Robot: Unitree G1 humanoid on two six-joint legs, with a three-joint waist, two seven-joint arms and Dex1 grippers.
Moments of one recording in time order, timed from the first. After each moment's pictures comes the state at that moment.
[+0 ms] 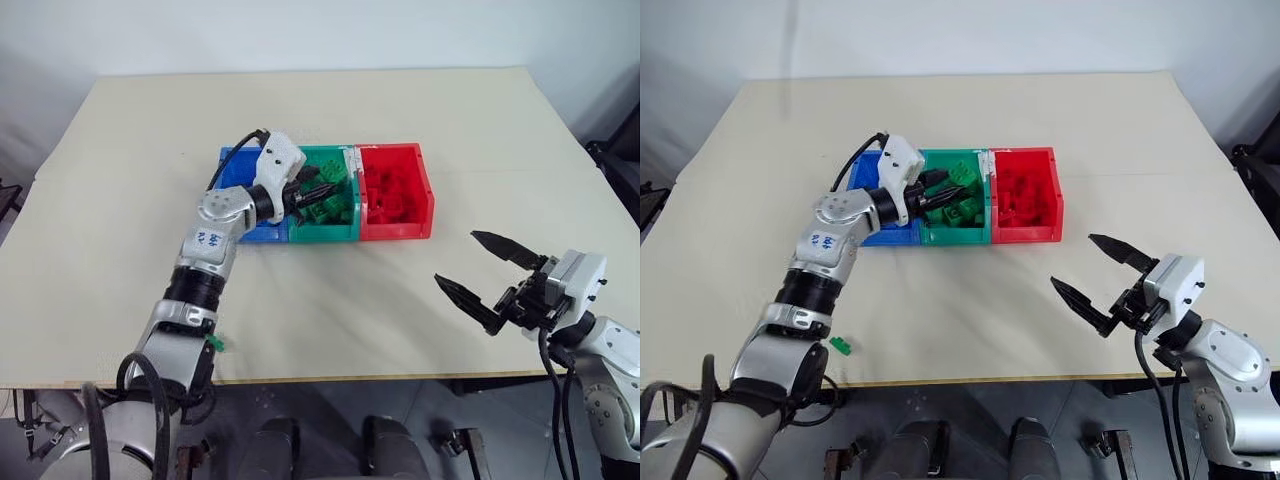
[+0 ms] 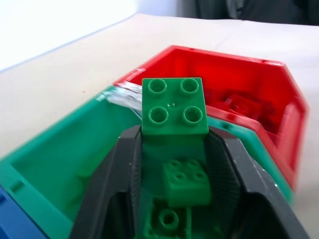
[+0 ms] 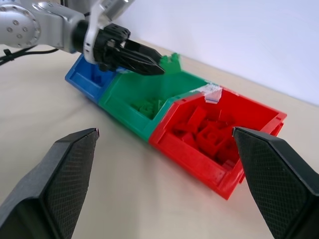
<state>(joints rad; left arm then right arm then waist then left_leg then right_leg) -0.98 0.28 -0.06 0.60 -0.13 0.12 -0.67 0.05 -0.60 -0.31 -0.41 0.57 0.07 0.83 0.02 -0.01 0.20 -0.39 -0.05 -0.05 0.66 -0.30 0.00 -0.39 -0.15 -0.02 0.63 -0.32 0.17</state>
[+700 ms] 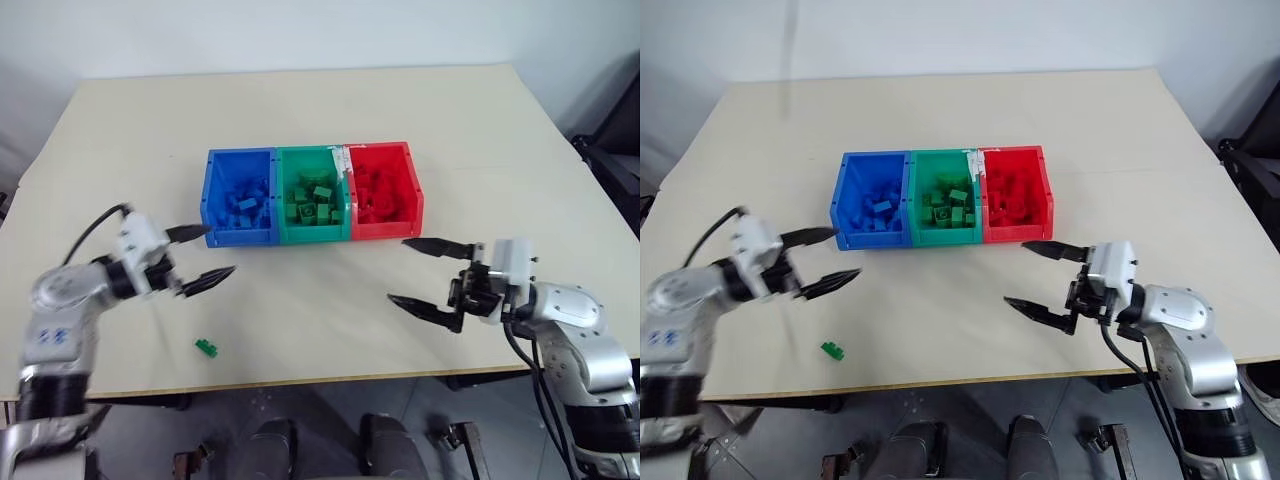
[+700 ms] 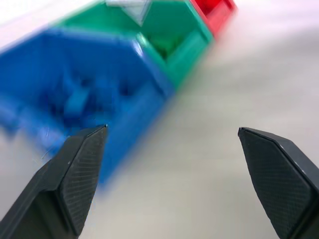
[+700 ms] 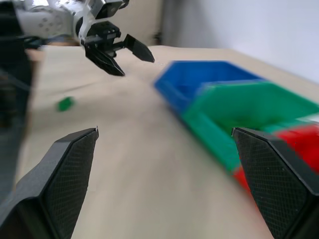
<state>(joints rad) -0.13 0.78 0.37 0.07 -0.41 0.05 -1.13 -0.26 -0.63 -0.04 -0.19 0.57 0.09 1.19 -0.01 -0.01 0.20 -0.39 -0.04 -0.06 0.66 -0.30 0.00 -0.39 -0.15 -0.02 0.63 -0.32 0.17</state>
